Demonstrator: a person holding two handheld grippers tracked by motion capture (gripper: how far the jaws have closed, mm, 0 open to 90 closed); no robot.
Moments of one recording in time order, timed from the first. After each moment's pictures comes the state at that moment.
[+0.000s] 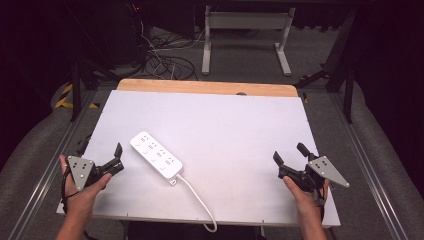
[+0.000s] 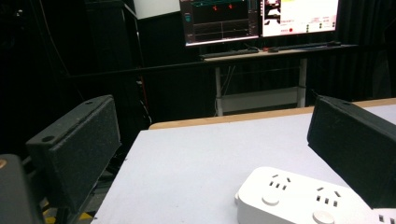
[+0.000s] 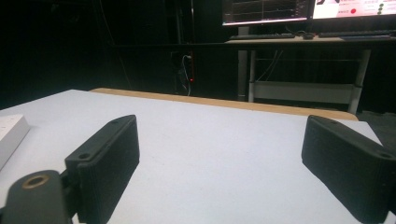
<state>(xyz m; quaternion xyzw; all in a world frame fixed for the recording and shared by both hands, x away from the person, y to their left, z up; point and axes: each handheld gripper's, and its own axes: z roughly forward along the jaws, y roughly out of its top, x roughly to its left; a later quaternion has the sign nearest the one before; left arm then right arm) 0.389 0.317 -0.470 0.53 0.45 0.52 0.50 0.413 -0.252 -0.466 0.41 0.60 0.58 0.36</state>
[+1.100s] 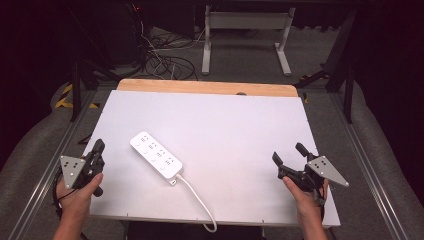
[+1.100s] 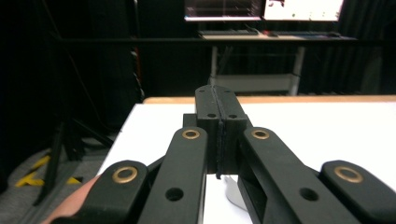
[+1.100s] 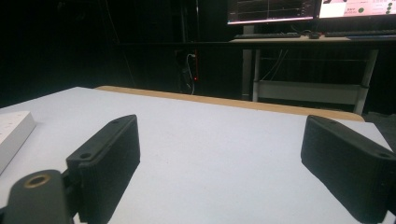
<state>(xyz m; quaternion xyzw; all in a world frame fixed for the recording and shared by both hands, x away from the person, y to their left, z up) 0.377 0.327 -0.456 0.54 0.50 0.46 0.50 0.413 -0.252 -0.466 0.40 0.61 0.58 0.35</state>
